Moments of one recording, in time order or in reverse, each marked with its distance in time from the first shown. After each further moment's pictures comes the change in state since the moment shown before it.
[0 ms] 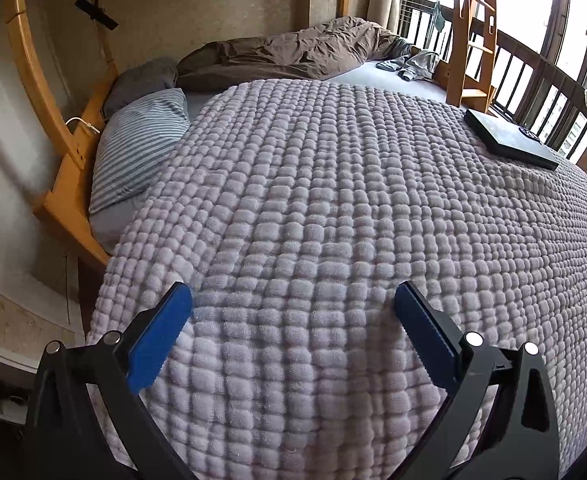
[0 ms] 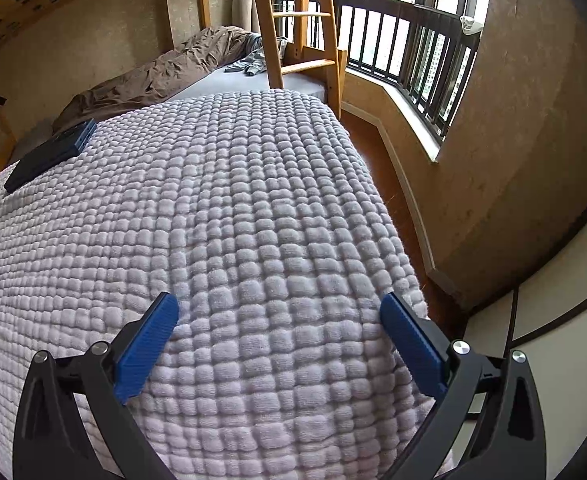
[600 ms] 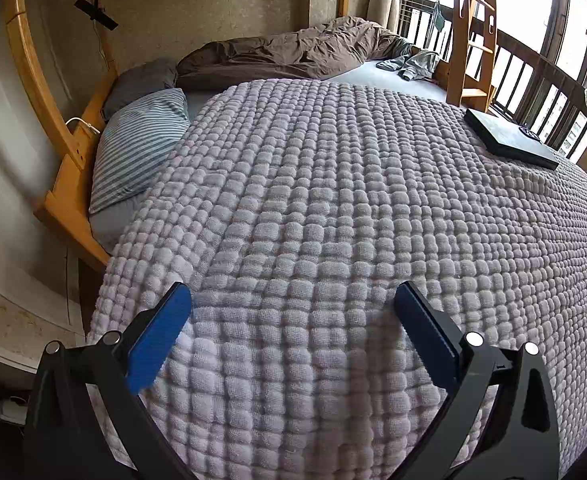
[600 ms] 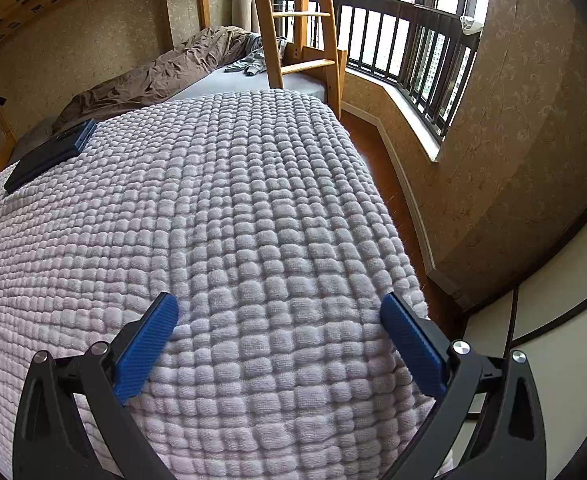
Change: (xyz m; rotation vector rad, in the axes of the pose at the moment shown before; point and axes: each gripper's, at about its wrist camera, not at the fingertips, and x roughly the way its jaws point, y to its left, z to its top) left arm 0.000 0.000 0.000 0.001 0.001 0.002; right arm 0.001 0.000 0.003 0.000 0.001 0.000
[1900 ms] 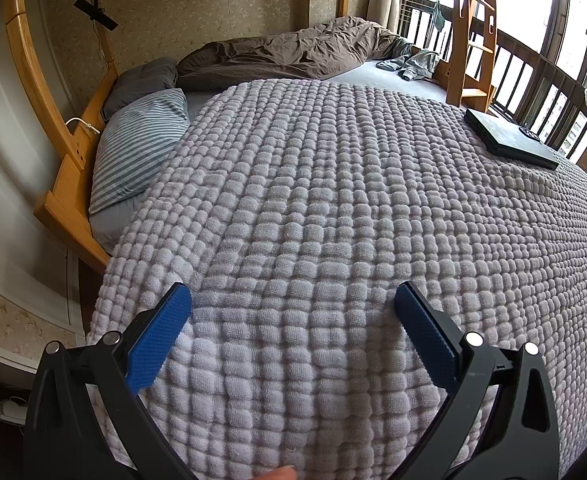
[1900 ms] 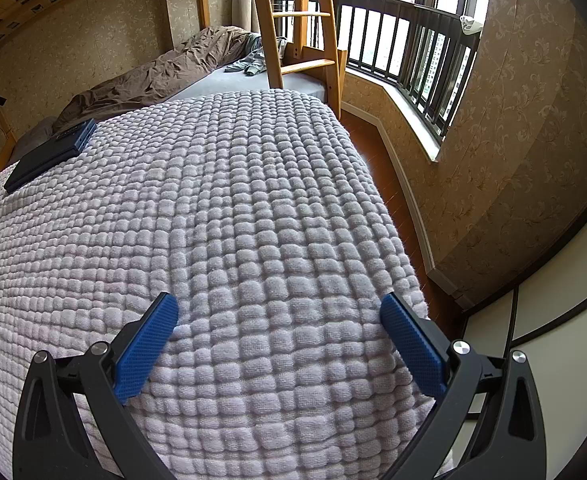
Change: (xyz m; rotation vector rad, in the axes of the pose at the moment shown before) left arm 0.000 0.000 0.000 0.000 0.000 -0.001; right arm 0.000 0.000 -0.001 0.000 0.000 0.000
